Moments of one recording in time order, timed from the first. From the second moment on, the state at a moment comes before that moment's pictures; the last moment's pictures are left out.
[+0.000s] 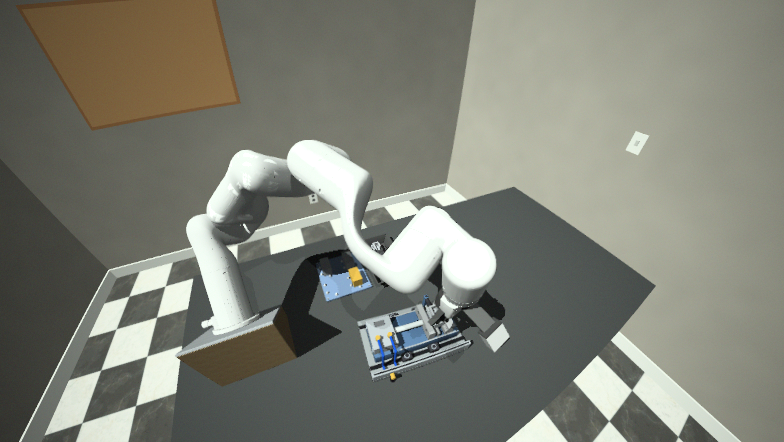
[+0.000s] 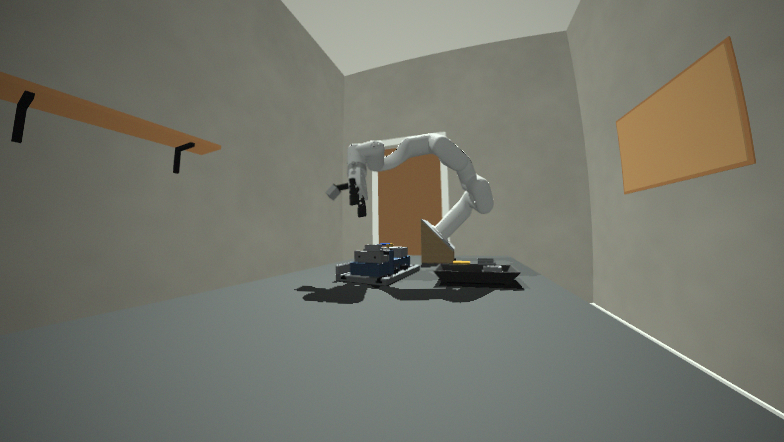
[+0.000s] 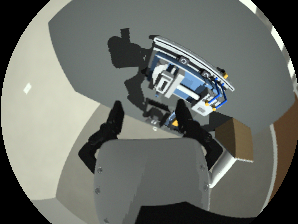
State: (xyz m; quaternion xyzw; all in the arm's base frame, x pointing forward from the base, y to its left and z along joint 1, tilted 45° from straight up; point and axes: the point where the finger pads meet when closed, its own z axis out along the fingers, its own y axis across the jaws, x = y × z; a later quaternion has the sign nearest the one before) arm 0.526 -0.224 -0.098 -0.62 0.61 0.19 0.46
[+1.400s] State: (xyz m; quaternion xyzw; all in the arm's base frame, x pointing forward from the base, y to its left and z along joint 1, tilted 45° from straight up) arm 0.524 -0.153 -0.090 -0.60 0.70 0.30 0.24
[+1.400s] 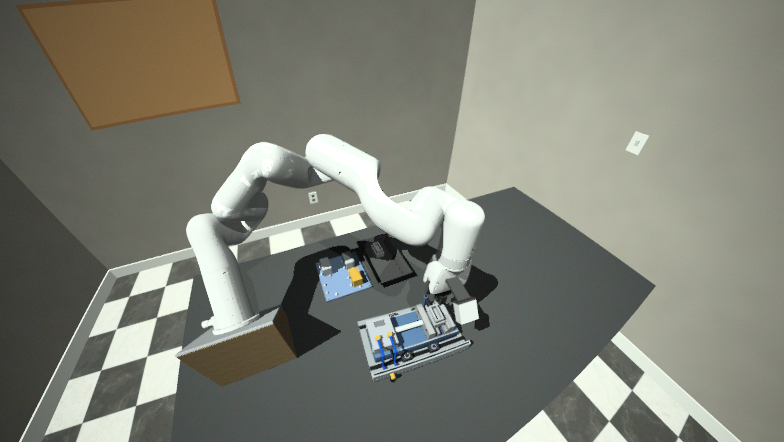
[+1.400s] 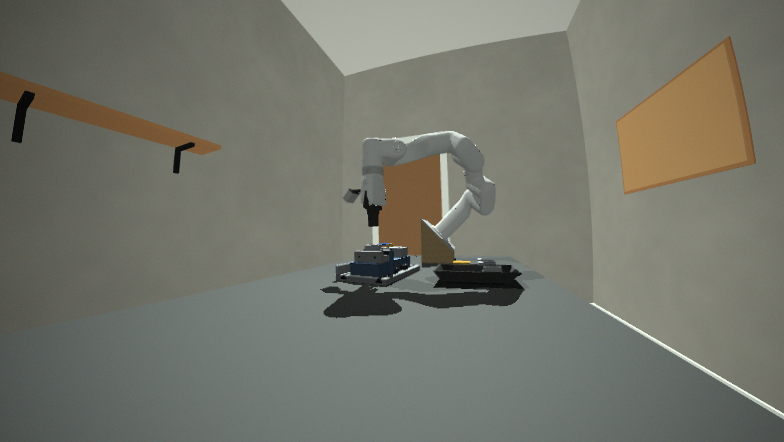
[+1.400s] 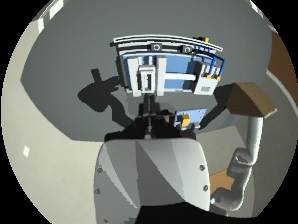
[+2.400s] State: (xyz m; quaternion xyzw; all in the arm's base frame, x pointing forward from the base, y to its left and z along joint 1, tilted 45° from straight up) arm 0.524 -0.153 -0.090 -0.60 0.70 0.30 0.24
